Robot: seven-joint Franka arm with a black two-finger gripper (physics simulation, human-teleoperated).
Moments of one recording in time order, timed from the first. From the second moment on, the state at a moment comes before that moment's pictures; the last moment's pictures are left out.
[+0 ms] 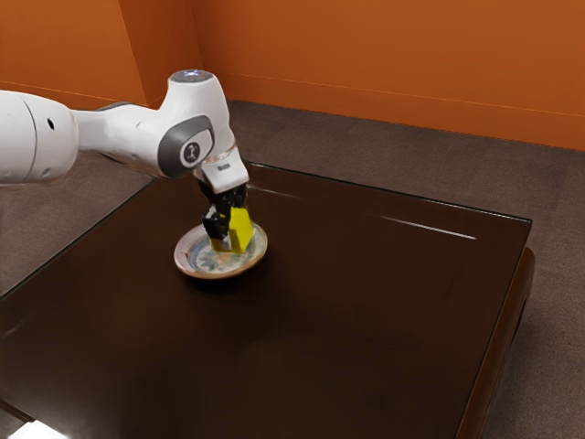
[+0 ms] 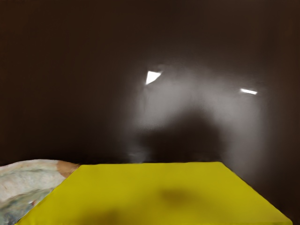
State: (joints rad) arm -0.01 0.27 -0.03 -1.80 0.04 2.14 1.31
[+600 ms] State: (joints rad) arm 0.11 0.61 0.01 -1.47 0.04 2.03 1.33
